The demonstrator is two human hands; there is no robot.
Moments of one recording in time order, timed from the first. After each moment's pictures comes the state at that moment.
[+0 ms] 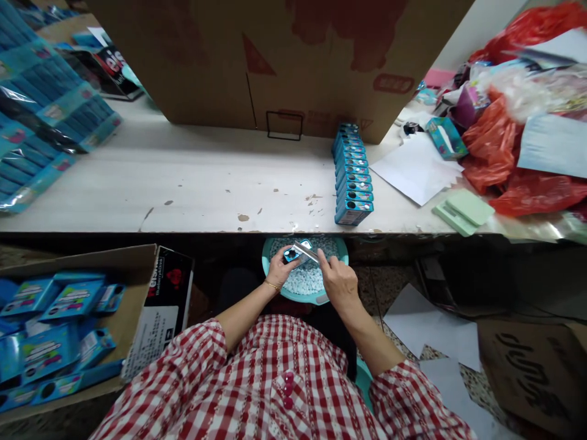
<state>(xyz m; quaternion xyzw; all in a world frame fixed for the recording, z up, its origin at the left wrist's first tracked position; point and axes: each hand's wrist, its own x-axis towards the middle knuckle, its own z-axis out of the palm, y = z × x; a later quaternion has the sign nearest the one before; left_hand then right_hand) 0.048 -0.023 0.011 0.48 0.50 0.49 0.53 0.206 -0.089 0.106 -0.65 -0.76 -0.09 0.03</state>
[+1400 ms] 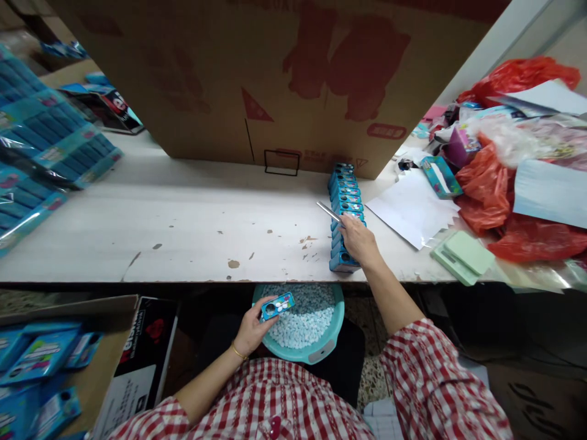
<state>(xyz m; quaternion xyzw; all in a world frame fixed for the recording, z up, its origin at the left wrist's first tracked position) 0.006 -0.026 0.063 0.56 0.53 0.37 0.52 0.296 0.124 0.182 -0.65 -0.76 -0.05 0.09</state>
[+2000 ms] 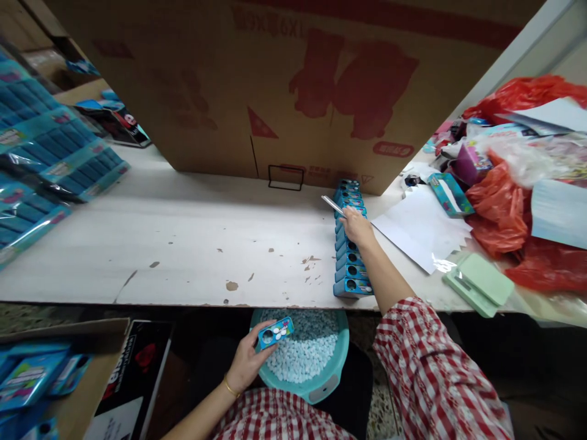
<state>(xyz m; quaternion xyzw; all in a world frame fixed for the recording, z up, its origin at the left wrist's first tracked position) 0.005 -0.019 0.071 0.54 0.55 0.35 0.54 0.310 0.229 0.181 -0.68 -0.73 -0.01 0.07</state>
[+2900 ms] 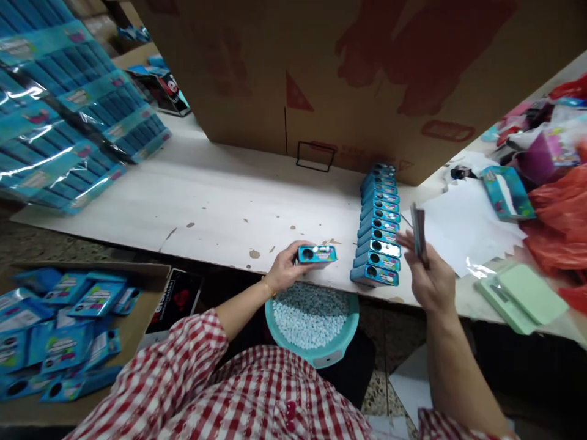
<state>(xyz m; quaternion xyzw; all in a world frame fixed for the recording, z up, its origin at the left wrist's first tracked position) 0.043 0.086 0.142 0.61 0.41 0.48 0.47 0.318 0.068 0.228 -0.58 -0.68 0.15 0.42</state>
